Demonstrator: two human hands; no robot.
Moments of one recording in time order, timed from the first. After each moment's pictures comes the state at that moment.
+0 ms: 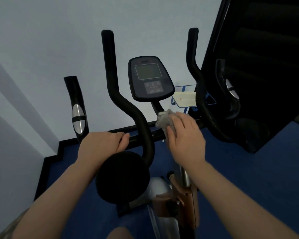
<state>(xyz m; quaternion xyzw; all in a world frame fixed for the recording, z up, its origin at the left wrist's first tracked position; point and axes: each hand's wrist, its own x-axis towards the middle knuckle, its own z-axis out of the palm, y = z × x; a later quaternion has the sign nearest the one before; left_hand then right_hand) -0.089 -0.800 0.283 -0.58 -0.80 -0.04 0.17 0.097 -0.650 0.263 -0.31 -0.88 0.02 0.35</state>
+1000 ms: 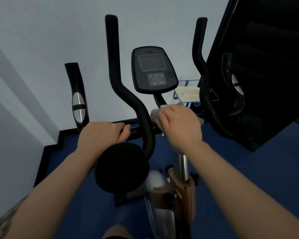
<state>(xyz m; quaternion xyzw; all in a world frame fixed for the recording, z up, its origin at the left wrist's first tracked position) -0.086 -0.799 0.282 -0.54 -0.82 -0.06 0.18 0.072 -0.641 0.288 -0.31 -0.93 0.02 0.21</state>
